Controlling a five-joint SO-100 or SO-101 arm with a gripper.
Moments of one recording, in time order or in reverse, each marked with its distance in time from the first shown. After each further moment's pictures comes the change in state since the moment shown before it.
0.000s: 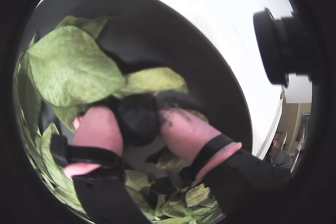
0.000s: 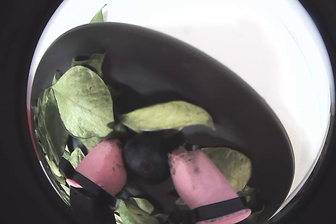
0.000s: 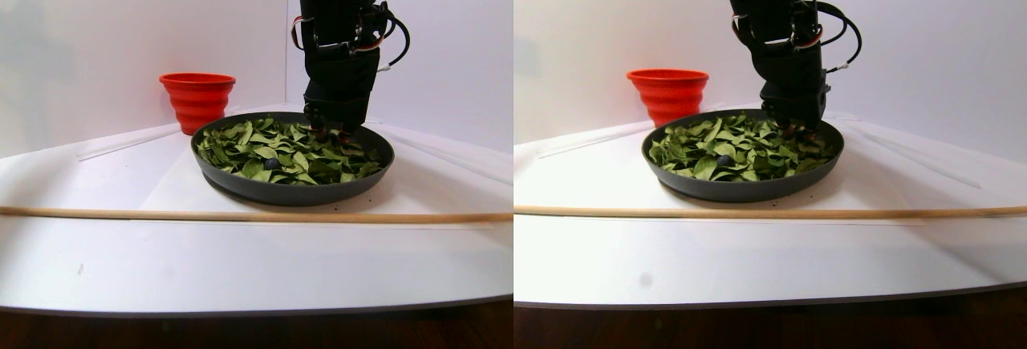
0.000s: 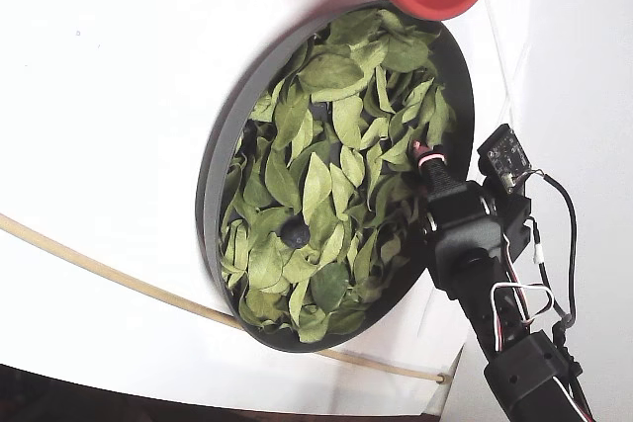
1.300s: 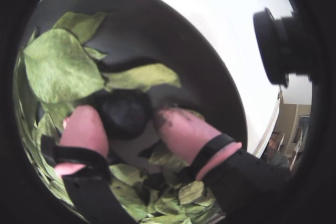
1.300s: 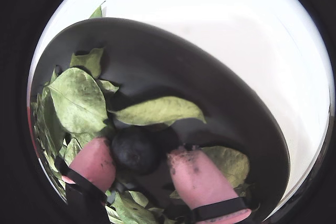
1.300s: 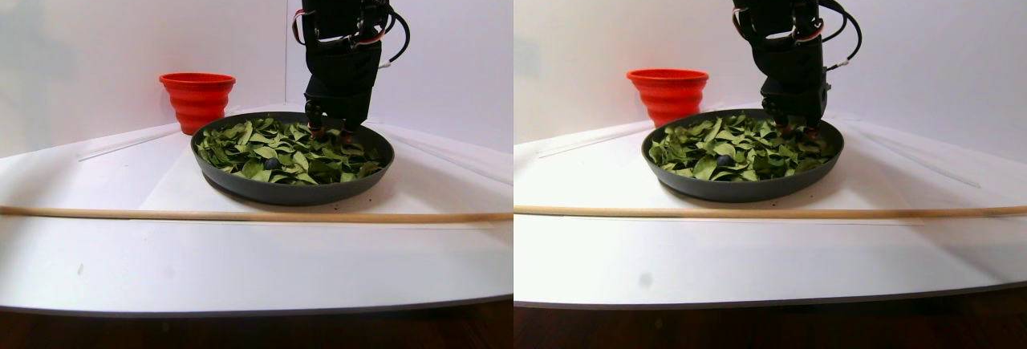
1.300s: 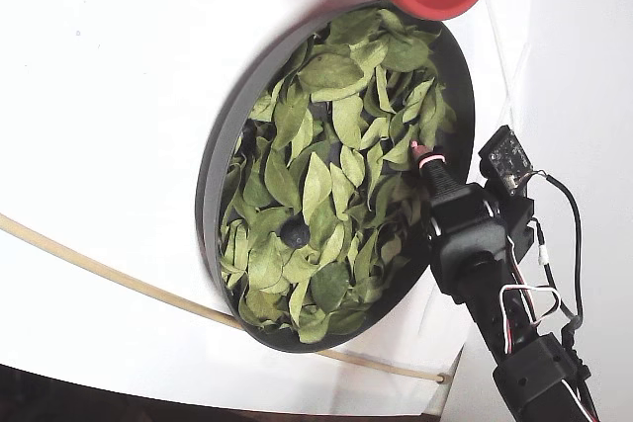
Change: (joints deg) arm 0.4 2.0 0.5 0.8 -0.7
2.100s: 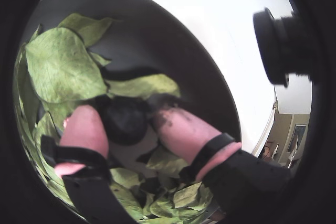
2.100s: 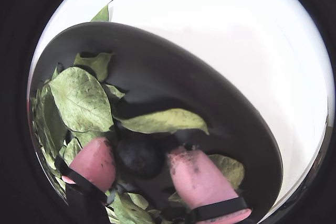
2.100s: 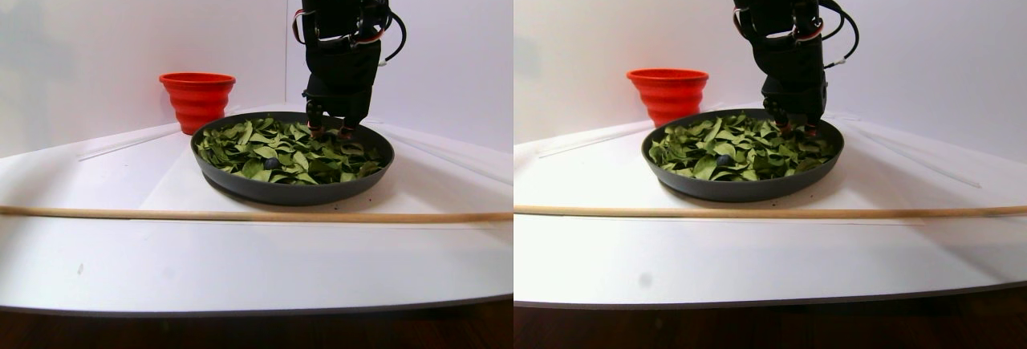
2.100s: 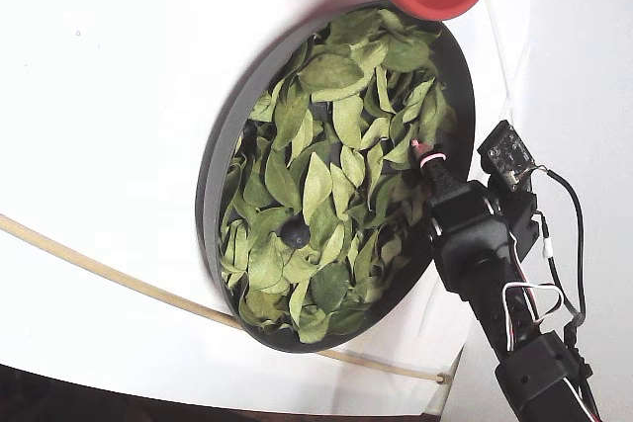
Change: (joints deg) arm 0.0 0.0 -1.1 0.0 -4.5
